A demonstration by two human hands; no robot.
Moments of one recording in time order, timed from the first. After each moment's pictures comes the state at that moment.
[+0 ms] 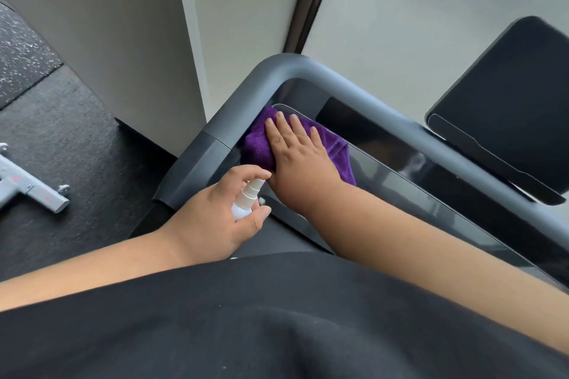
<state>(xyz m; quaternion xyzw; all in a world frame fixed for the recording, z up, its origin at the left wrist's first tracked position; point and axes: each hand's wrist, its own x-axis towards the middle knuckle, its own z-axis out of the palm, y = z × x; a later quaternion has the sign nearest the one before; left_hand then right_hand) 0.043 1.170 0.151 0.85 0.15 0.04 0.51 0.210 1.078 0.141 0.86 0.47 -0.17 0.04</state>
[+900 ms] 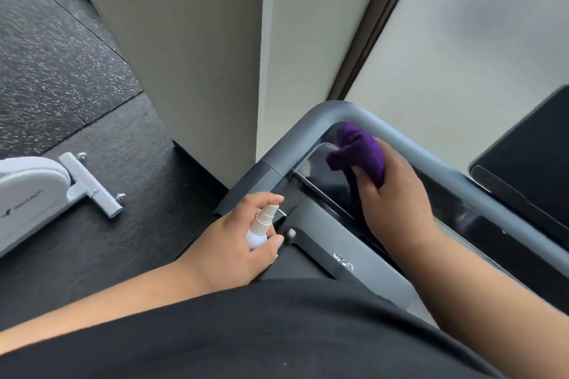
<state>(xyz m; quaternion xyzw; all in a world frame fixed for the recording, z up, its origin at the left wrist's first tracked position) -0.001 1.178 0.182 0.84 0.24 0.07 0.49 0.214 1.046 0.212 0.87 0.35 -0.09 -0.33</state>
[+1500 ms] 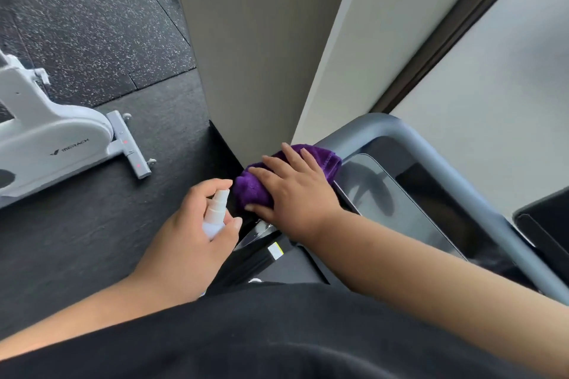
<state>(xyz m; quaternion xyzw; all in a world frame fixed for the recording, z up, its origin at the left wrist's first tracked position) -0.064 1.169 0.192 0.75 0.48 0.17 0.43 0.140 1.149 0.148 0.69 0.72 -0.07 -0.01</state>
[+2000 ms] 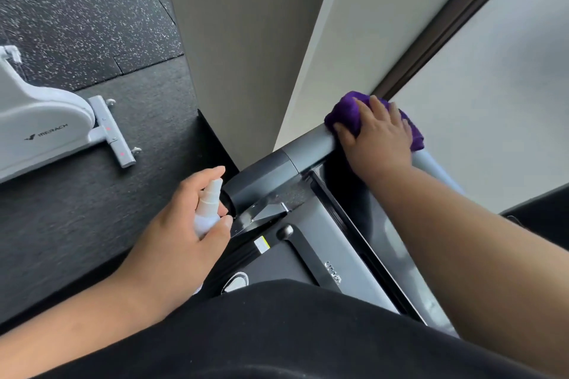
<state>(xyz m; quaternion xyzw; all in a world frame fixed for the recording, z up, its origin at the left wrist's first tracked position) -0.044 1.154 0.192 0.72 0.48 0.17 0.46 0.296 1.158 0.147 0.88 0.48 -0.01 -0.04</state>
